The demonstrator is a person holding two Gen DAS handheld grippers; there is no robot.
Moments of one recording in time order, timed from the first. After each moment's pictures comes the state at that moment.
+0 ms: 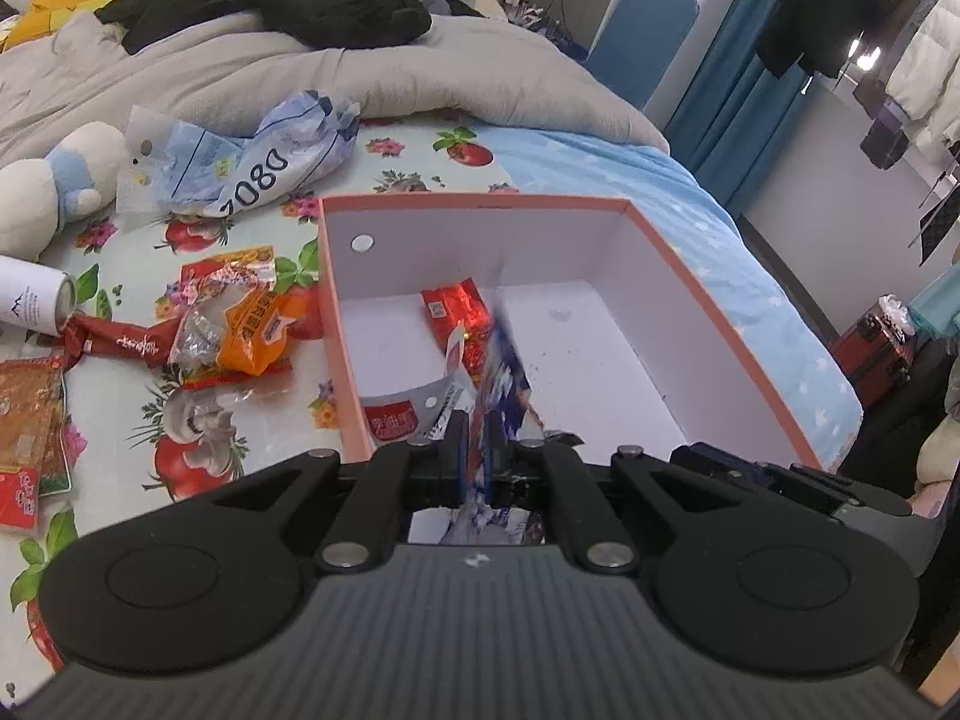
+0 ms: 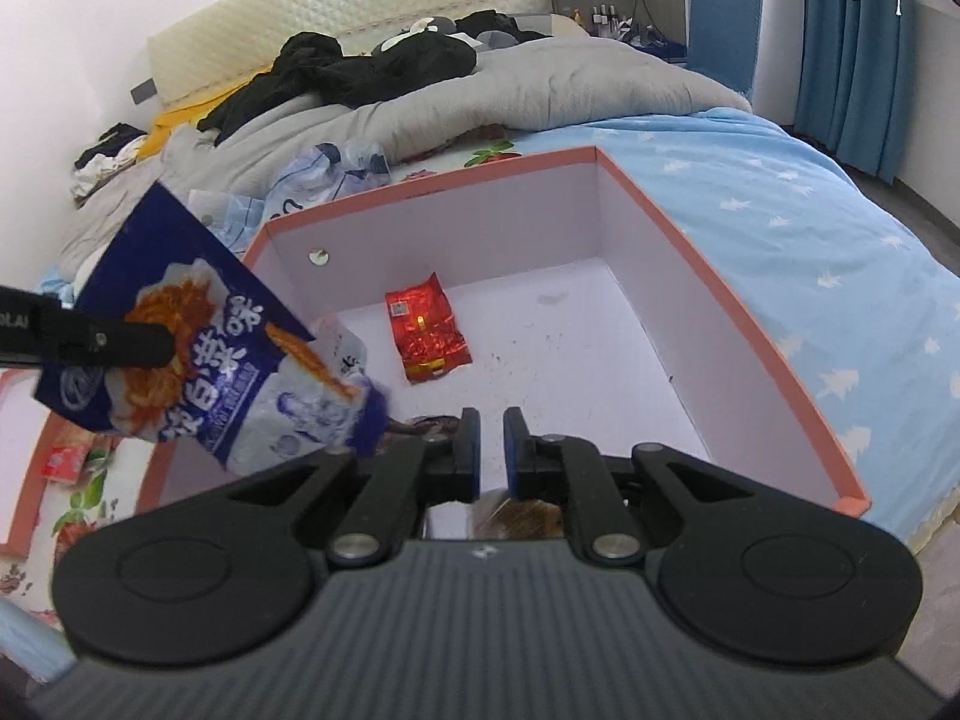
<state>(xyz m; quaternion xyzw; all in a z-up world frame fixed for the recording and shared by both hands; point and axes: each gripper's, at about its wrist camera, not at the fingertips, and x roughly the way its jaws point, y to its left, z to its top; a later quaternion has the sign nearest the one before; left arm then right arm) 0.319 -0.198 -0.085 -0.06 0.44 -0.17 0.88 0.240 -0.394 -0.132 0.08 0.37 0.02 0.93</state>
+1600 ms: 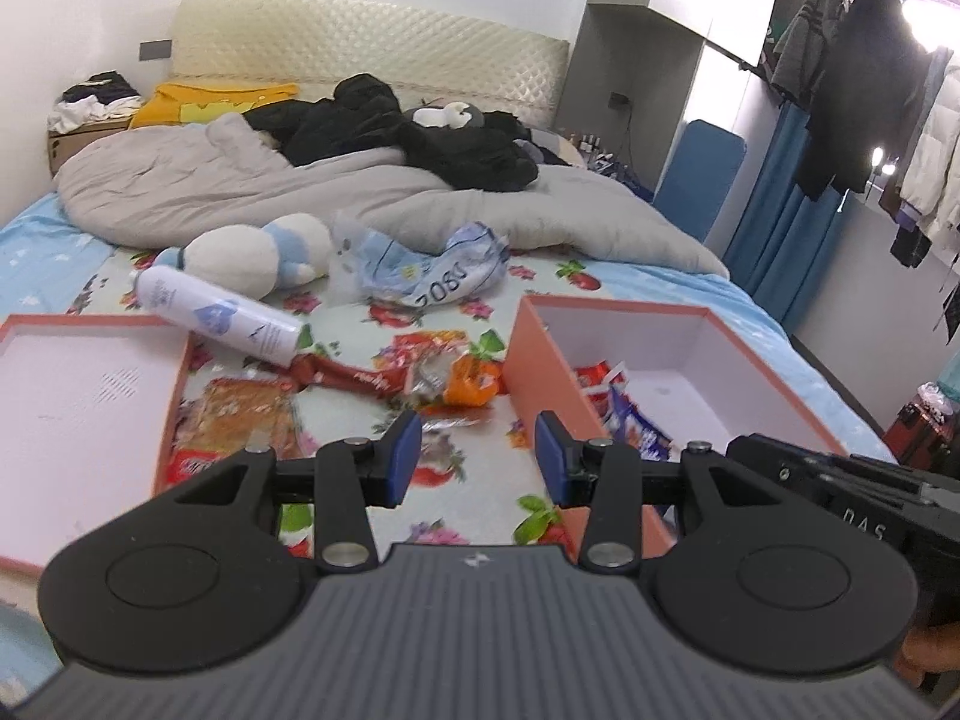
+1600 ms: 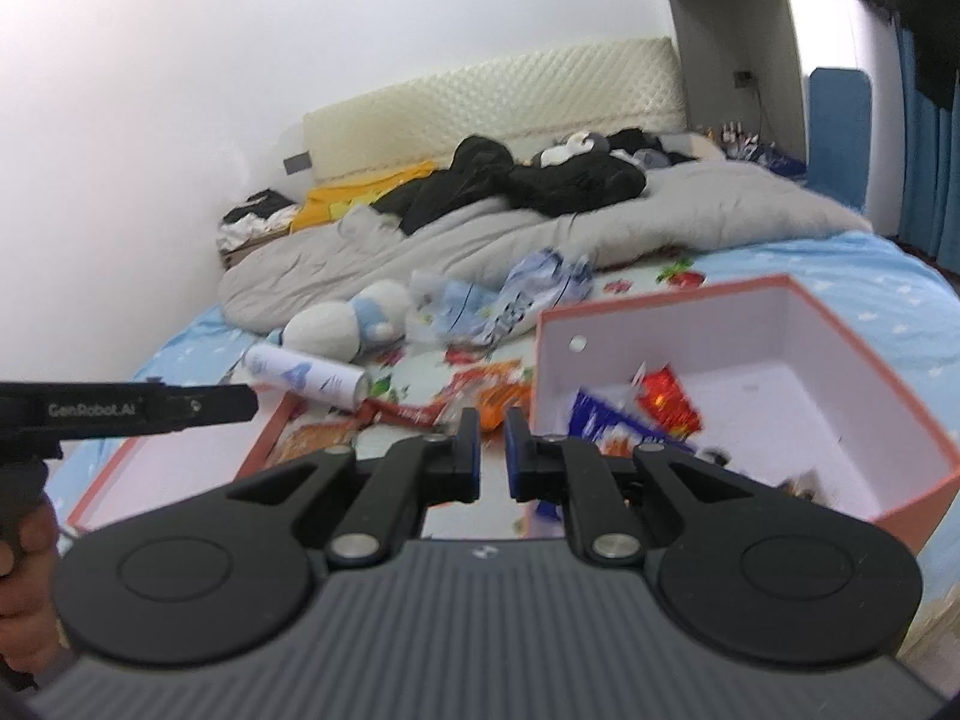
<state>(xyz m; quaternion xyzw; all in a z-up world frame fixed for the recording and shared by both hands) 0.147 -0.031 -0.037 -0.08 0.30 -0.08 0.95 0.136 -0.266 -0.065 0.08 0.26 0.13 0.95</state>
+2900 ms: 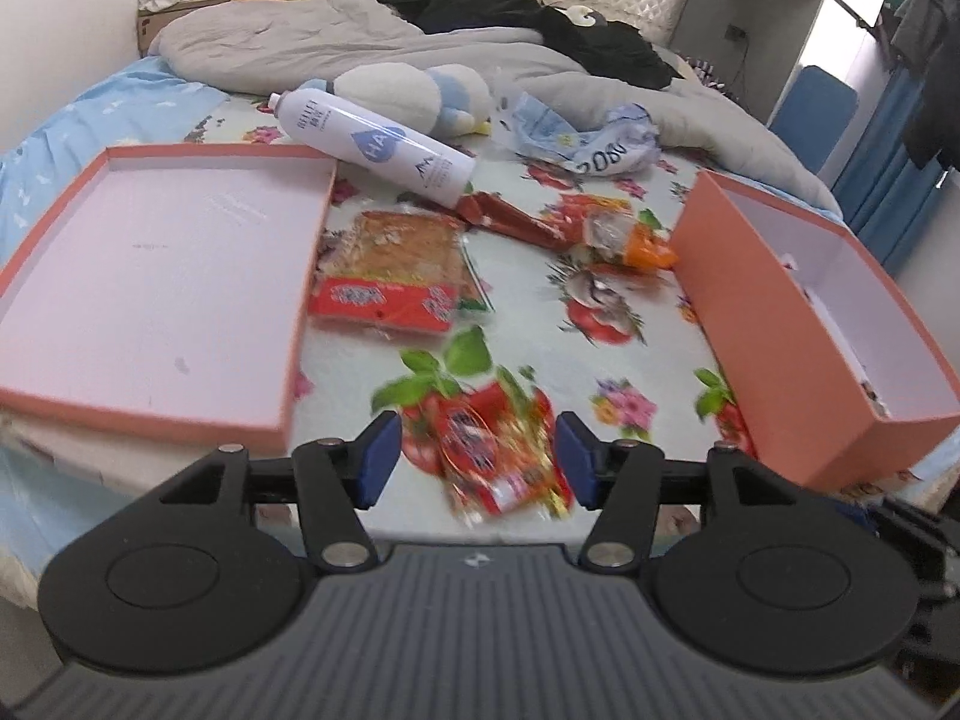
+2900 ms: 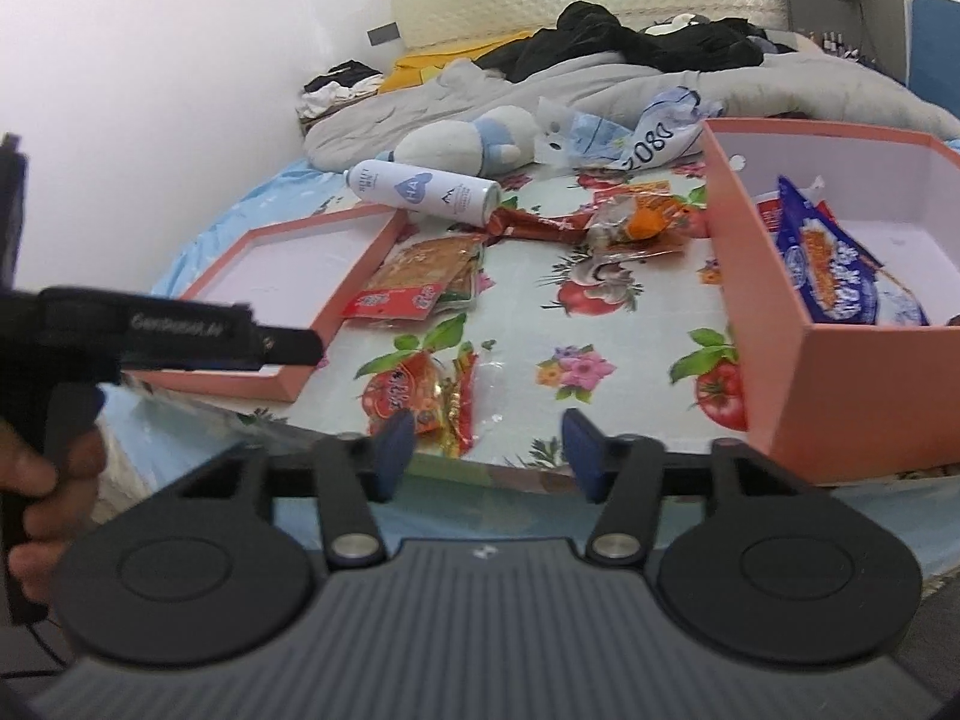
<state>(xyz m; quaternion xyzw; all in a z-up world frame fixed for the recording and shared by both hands) 0.143 0.067 -0.135 -0.10 0.40 0.00 0.91 0.111 -0.167 -0.150 0.05 0.35 0.22 0.91</state>
